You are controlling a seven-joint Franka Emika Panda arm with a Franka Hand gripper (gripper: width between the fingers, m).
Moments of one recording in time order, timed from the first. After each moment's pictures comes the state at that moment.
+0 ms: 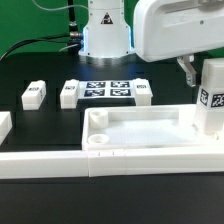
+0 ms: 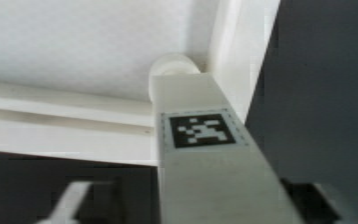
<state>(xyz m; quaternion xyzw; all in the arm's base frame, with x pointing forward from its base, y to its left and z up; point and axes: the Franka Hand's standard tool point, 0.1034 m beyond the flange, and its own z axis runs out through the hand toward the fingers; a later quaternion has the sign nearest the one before) 0.640 0.109 0.116 -1.00 -0.07 -0.03 0.05</state>
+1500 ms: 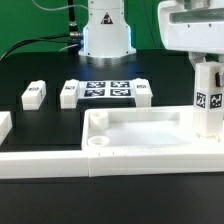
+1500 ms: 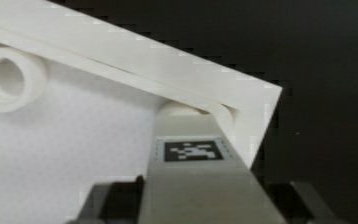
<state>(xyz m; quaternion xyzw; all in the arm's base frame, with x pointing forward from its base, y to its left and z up) 0.630 0.116 0.109 -0.83 0.55 -0.01 0.09</state>
